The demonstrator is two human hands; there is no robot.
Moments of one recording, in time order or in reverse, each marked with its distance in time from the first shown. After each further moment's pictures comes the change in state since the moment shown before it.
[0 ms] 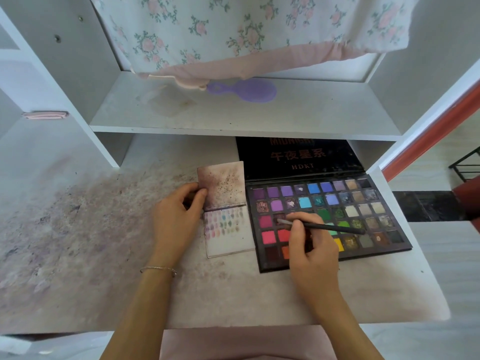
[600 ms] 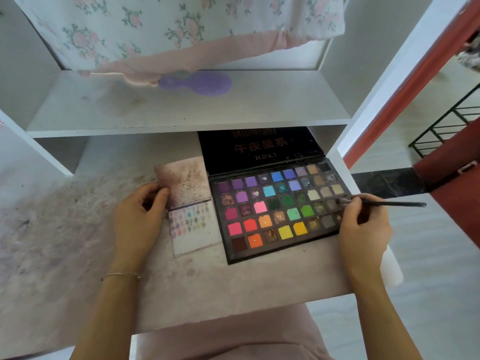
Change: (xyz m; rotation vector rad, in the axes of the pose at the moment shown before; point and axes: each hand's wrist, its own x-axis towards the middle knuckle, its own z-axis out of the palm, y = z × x) left_hand -0.002 0.008 -0.001 0.052 -0.021 0.011; right_hand 0.017 0.048 -0.093 -0.255 0.515 0.334
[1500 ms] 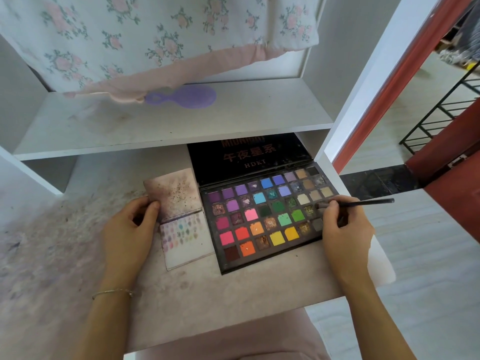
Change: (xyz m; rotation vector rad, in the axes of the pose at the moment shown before) left_hand -0.002 0.005 -0.003 0.014 -0.017 -0.017; right_hand -0.003 -0.003 0.003 0.019 -0.118 -0.076
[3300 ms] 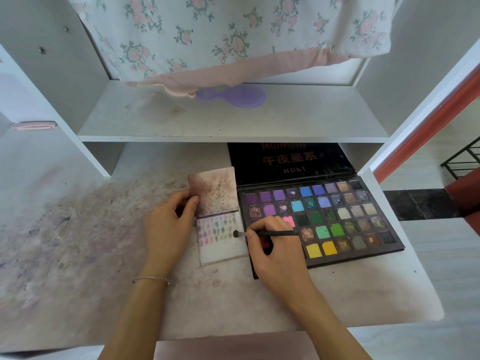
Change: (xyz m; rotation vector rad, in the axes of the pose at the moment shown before) left_hand 0.005 -0.015 0.006 -0.033 0.042 0.034; right_hand -0.063 -0.063 0.081 -0.025 -0.617 -0.336
